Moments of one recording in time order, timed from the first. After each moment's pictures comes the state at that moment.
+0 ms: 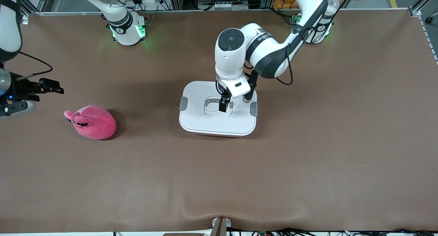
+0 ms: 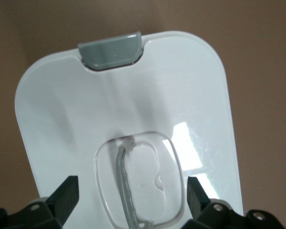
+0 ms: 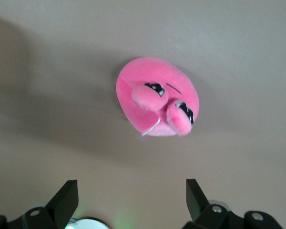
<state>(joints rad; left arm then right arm) -0.53 0.52 -0.37 -1.53 0.26 2.08 -2.25 -0.07 0.15 -0.08 -1.67 0.03 1.59 -0.52</state>
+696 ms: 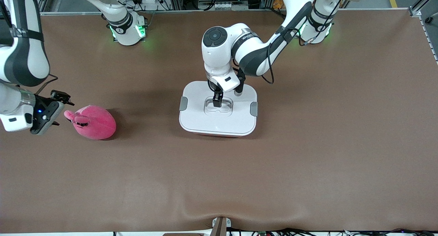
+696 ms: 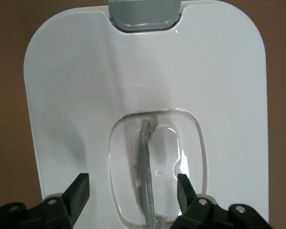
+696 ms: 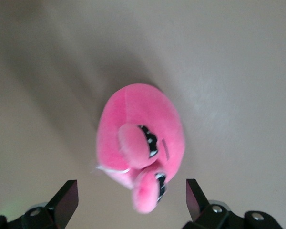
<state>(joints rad) -0.58 0.56 -0.36 -1.53 0.31 2.09 -2.43 -0.07 0.22 -0.07 -1.82 0.03 1.91 -1.23</state>
